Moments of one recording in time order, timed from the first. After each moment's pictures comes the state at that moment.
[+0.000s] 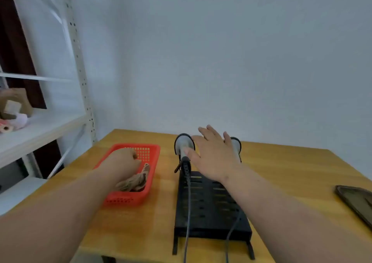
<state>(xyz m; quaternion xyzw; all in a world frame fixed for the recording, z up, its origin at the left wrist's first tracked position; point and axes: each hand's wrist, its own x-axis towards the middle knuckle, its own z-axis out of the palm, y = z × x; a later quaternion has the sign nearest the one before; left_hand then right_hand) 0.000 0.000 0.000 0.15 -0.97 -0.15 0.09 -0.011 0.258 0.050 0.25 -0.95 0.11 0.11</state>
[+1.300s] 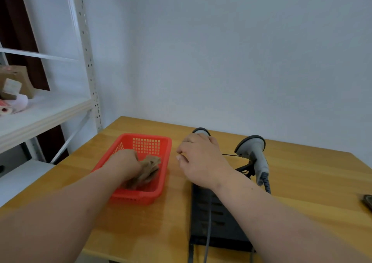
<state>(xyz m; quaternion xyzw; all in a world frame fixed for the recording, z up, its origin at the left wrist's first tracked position) -0.017 -0.030 -0.026 0.20 -0.97 -0.16 -0.01 -0.023 0.186 0.026 0.35 -0.92 0.10 0.13</state>
